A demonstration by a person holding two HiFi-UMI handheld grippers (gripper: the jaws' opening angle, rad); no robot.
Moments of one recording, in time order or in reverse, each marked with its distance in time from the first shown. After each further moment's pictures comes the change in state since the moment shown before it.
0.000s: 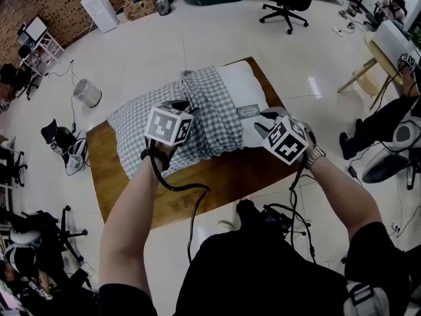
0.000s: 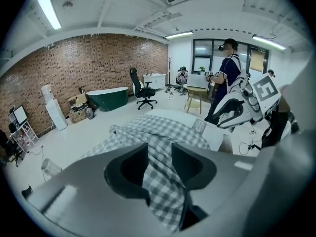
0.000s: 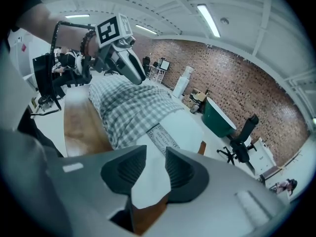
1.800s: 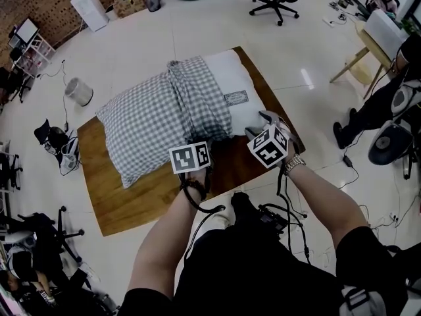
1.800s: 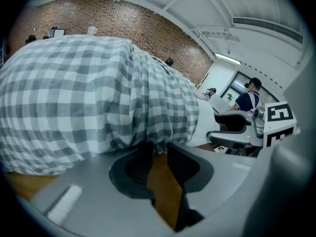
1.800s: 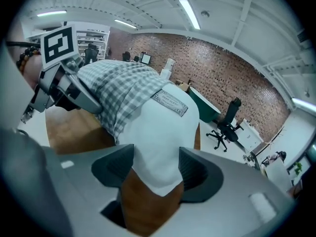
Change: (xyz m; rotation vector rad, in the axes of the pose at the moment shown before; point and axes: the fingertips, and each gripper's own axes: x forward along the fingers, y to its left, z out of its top) left arm 0.085 -0.077 -0.142 -0.617 -0.049 0.014; right arm 0.052 0.024 -0.075 0.166 0.059 -0.181
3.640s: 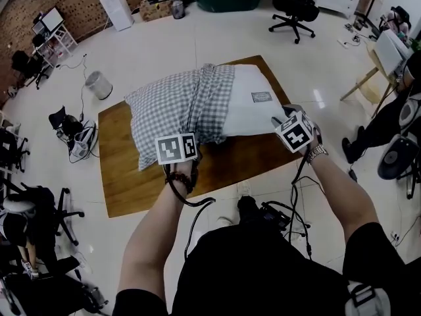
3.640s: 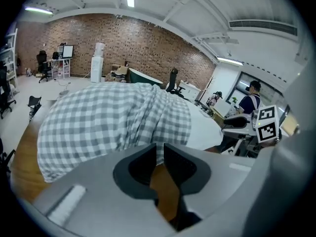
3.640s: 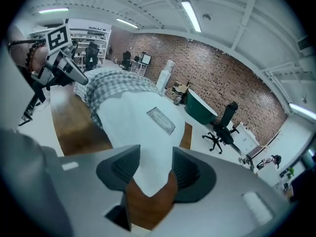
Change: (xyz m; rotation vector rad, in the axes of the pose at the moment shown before) left arm -0.139 0.017 -0.020 0.034 -0.088 0.101; right arm -0.084 0.008 -0.017 -0.012 -0.006 0.012
